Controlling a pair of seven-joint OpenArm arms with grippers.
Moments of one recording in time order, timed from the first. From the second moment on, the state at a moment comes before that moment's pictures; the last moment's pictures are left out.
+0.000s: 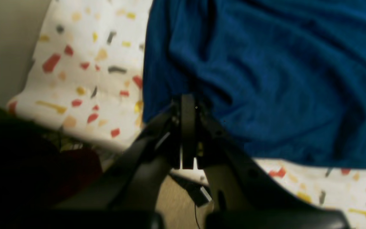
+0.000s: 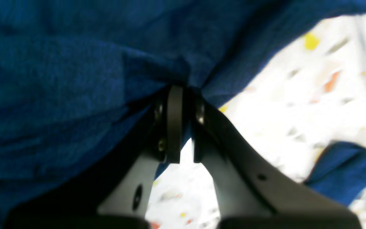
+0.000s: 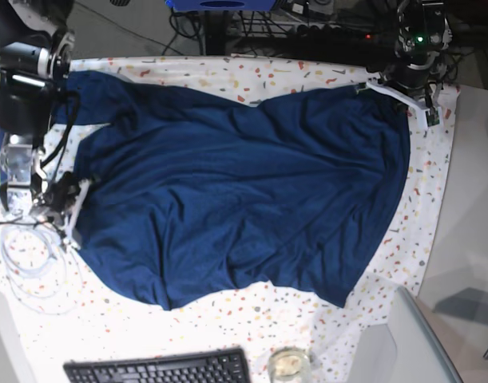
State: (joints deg) left arm 34.2 -8.9 -17.1 101.3 -14.6 6.4 29.7; right arm 18.9 10.3 17.4 48.7 -19.3 36.2 -36.7
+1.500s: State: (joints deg) left arm 30.3 -6.0 -18.6 93.3 -14.5 3.1 29.4; right arm -2.8 6.3 18.0 88.2 -19.2 35.8 -40.8
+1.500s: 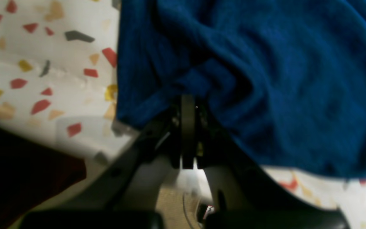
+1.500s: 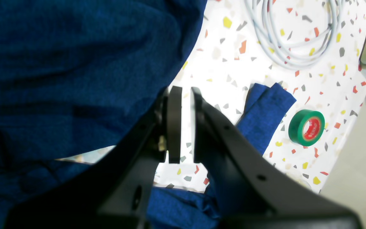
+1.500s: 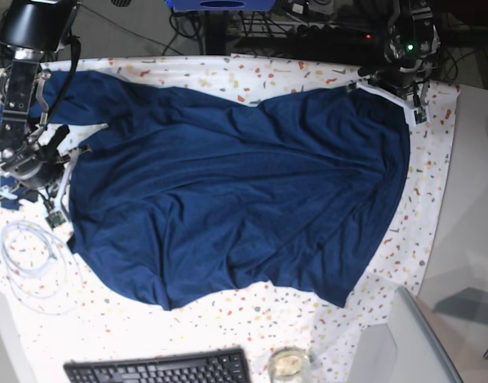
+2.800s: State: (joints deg) left arm 23.7 4.8 -27.7 90.7 -14.7 6.4 29.1; right arm -3.0 6.3 17.8 88.0 -19.2 35.8 -40.8
